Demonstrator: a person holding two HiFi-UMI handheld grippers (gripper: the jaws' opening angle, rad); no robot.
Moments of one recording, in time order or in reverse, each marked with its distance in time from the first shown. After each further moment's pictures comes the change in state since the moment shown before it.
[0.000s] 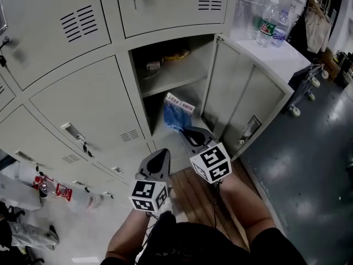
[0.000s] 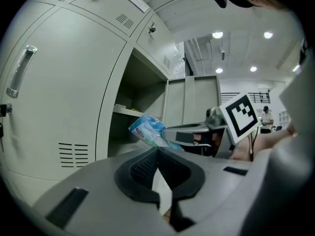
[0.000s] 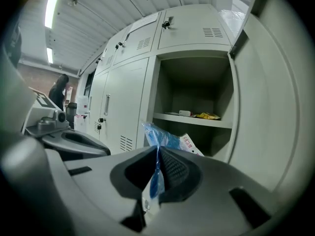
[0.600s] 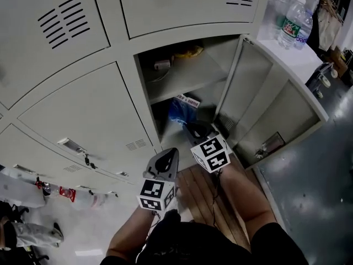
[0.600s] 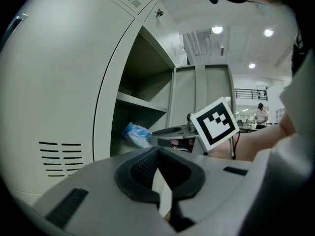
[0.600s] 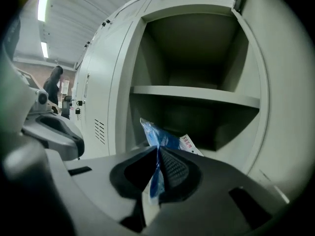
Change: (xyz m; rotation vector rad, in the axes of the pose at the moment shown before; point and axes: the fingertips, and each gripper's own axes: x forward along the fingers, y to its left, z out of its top) left arm 0.052 0.042 -0.017 0.019 0.060 -0.031; right arm 0.100 -0.042 -0.043 -0.007 0.088 -0.008
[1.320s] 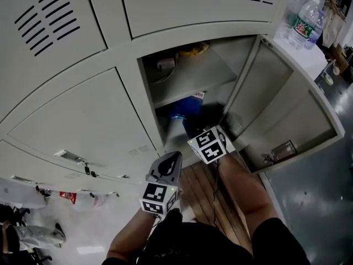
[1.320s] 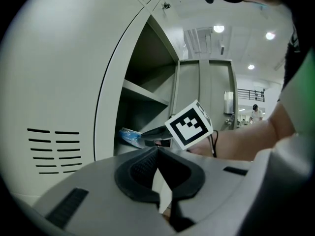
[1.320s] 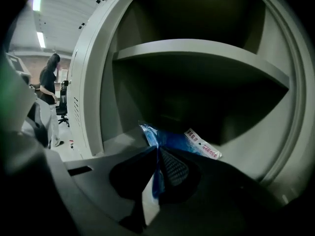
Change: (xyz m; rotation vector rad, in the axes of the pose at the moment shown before) left arm 0.015 0.019 -0.020 -0.015 0.049 -0.043; right arm 0.068 -0.020 -0.034 -0.052 0.112 -0.007
